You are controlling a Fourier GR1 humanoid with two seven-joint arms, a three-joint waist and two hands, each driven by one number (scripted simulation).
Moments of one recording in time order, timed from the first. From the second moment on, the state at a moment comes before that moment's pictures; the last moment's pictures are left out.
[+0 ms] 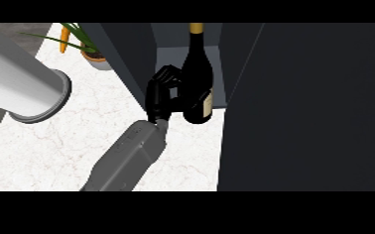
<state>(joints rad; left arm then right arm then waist) -0.62 0.00 -0.44 -0.85 0.78 0.57 -0.51 0.17 -0.13 0.21 -2.51 -0.13 0.15 0.45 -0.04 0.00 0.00</state>
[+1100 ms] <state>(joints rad) -0.96 0.02 -0.34 -0.41 0.85 0.57 -0.50 0.21 -0.10 0.22 -2.50 -0.14 0.19 0.42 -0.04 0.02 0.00</state>
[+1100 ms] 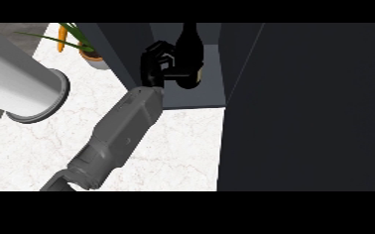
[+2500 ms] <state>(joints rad) -1.16 0.04 -0.32 -0.12 0.70 0.68 -0.53 0.25 -0.08 0.25 -2.49 -0.14 0.24 0.36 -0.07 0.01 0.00</state>
